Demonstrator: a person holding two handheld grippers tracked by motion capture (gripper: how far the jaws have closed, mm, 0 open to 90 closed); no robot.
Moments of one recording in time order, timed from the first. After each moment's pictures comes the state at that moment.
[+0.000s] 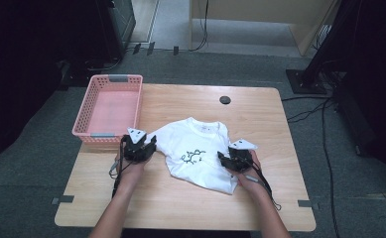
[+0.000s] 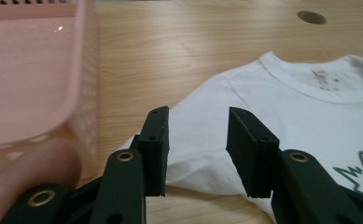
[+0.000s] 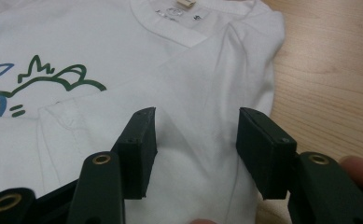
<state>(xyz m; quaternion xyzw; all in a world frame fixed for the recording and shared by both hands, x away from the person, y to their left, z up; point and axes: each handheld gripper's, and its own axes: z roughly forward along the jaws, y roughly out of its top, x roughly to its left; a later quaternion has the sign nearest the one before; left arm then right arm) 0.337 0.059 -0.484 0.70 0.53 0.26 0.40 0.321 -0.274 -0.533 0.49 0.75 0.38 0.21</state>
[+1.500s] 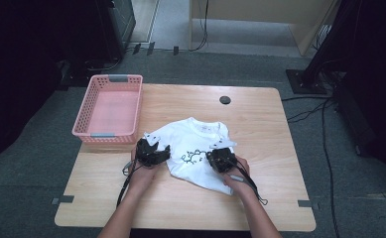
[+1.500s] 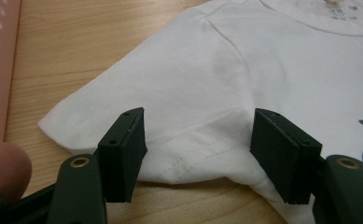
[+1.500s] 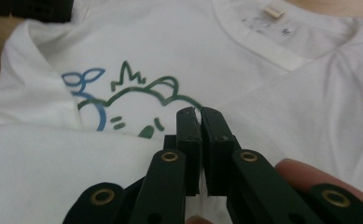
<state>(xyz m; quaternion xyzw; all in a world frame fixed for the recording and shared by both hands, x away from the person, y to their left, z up) 0.352 0.039 -0.529 0.74 0.52 0.23 0.35 0.318 -0.223 -0.511 0.46 0.79 0.35 0.17</state>
